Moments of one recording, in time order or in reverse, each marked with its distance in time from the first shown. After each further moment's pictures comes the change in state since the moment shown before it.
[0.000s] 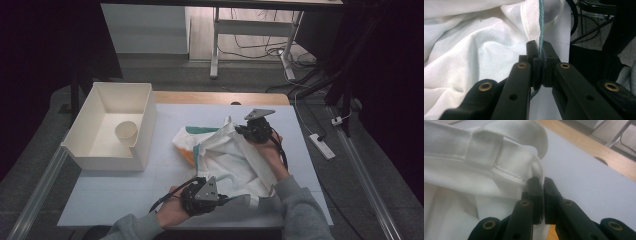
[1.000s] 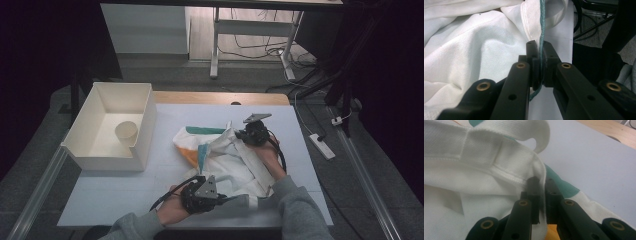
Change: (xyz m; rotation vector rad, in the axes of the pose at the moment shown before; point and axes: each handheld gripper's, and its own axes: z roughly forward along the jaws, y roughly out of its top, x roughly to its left) left arm 0.007 -0.007 0.007 0.005 -0.020 -0.015; right arm -0.008 -0.022 0.027 0.061 0.018 0.067
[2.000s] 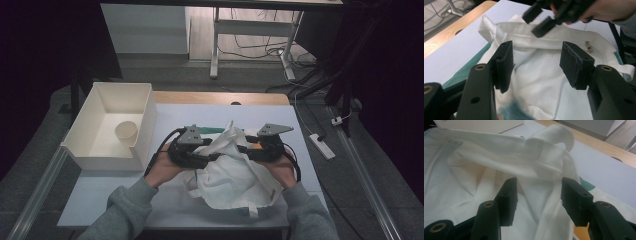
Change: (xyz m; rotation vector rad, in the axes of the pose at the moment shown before) left arm 0.092 0.038 -0.061 -0.156 0.186 -0.176; right arm 0.049 -0.009 -0.093 -0.154 0.080 -0.024
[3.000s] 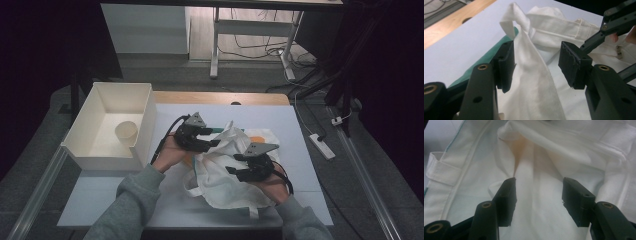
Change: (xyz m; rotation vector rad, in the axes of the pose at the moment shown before) left arm 0.046 -0.002 0.033 0.045 0.026 -0.083; right arm 0.055 -0.017 0.006 0.070 0.095 -0.095
